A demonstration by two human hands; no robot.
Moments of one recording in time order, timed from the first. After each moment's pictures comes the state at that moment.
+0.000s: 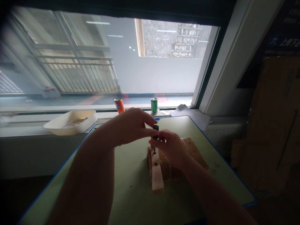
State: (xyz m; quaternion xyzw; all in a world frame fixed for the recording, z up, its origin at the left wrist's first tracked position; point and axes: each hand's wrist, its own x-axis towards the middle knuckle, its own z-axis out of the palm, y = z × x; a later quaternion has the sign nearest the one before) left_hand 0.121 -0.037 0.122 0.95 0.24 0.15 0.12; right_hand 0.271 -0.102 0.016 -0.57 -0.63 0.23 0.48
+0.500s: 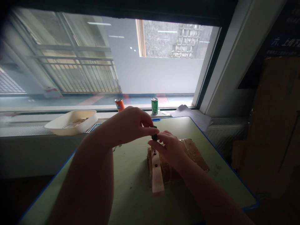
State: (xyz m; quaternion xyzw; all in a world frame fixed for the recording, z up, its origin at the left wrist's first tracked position) left_hand 0.119 -0.036 0.122 0.94 0.30 0.12 0.10; right_hand 0.273 -0.095 0.006 -0.54 -0.69 0.15 0.46
